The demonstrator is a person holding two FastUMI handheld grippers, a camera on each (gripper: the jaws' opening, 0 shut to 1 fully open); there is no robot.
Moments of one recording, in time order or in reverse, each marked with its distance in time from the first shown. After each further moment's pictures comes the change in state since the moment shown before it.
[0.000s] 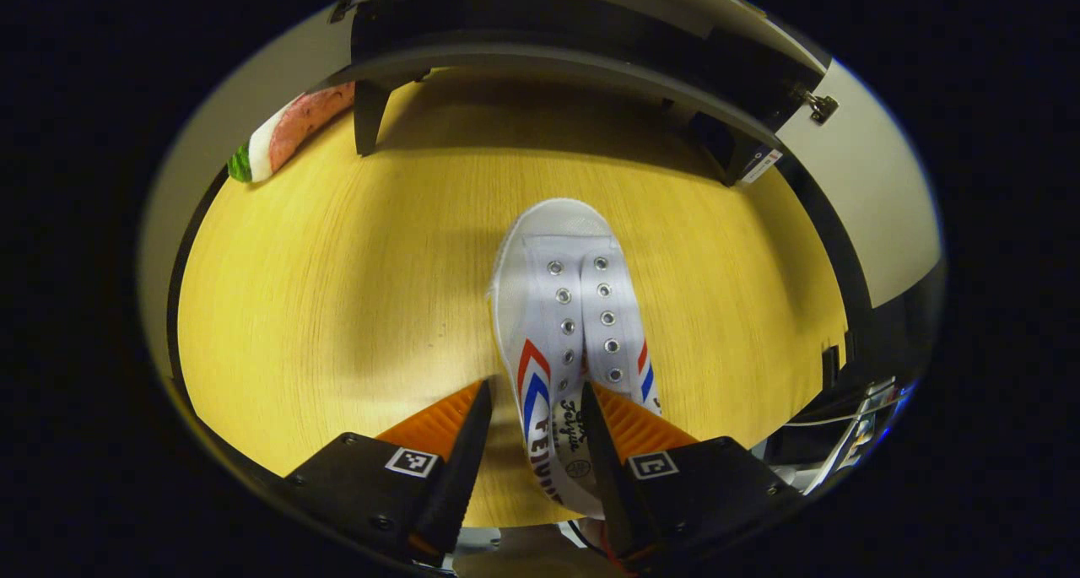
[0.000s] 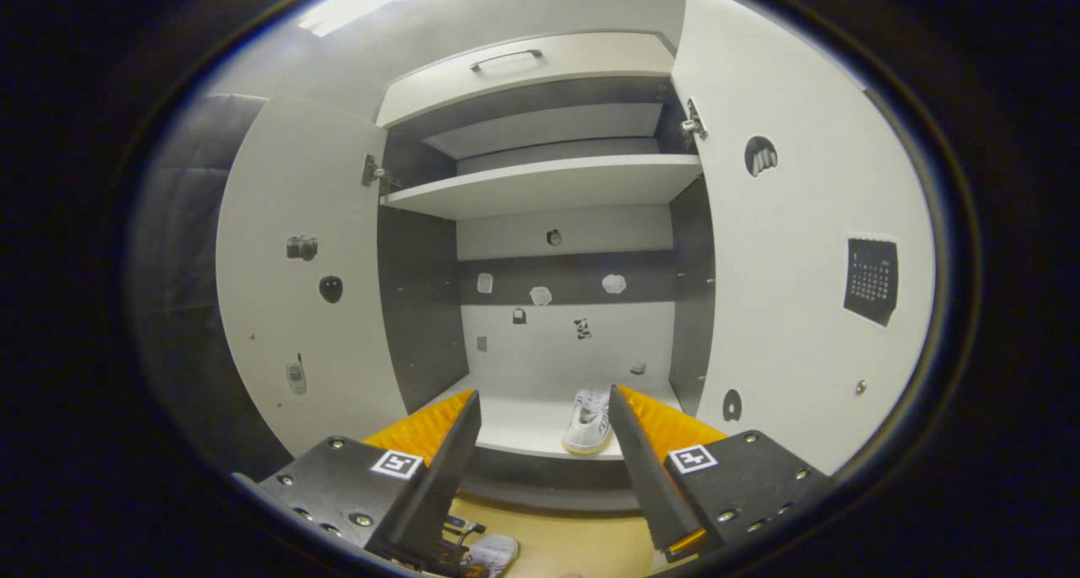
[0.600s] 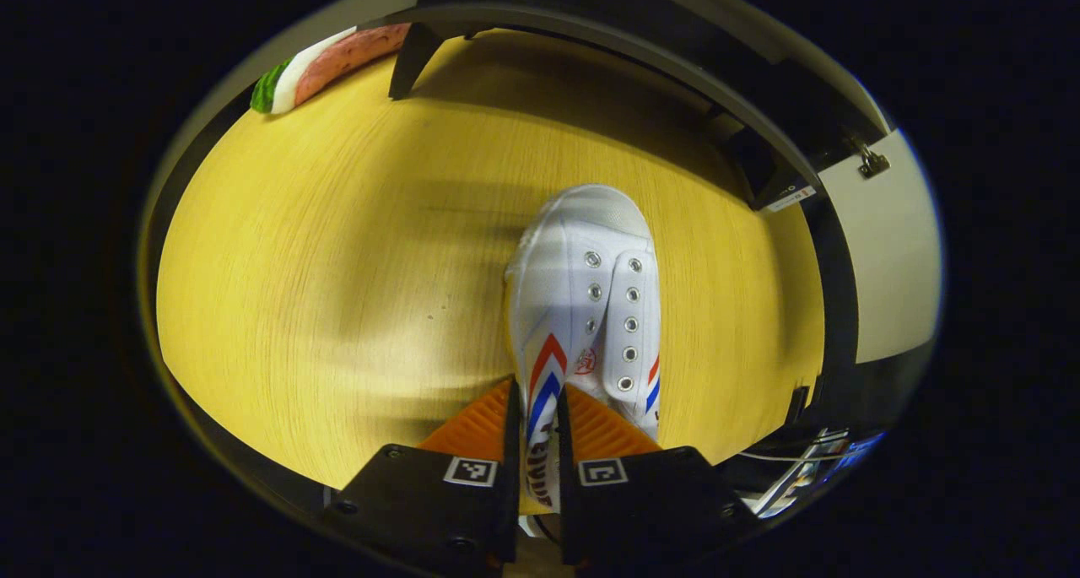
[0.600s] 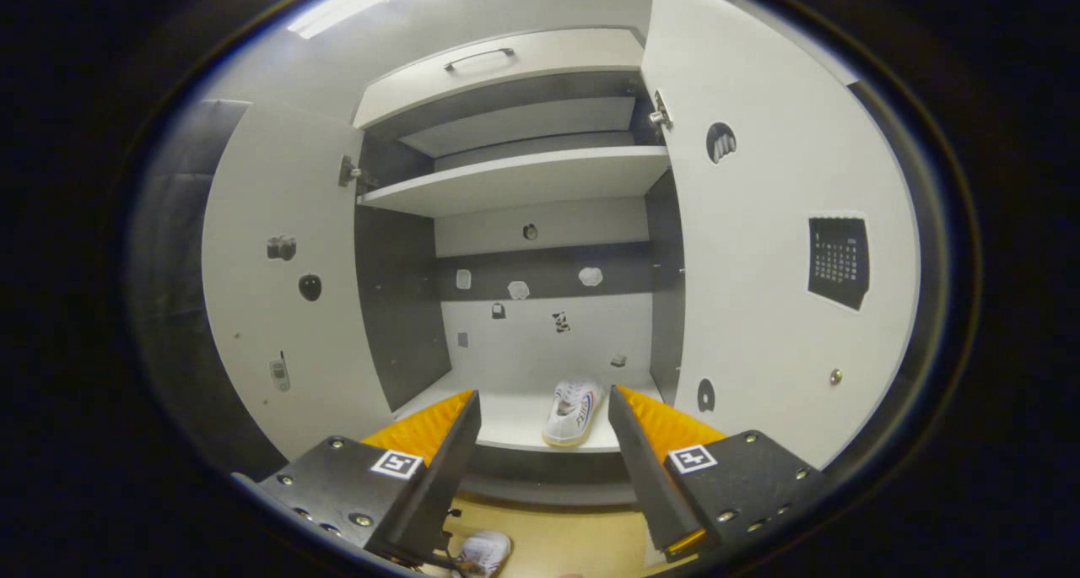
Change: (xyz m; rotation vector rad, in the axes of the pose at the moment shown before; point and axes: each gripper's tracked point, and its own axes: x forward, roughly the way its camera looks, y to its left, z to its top) left arm -0.001 -0.001 0.001 -0.211 0.071 -0.056; right arm -0.004 -0.022 -0.007 0.030 0.015 -0.047
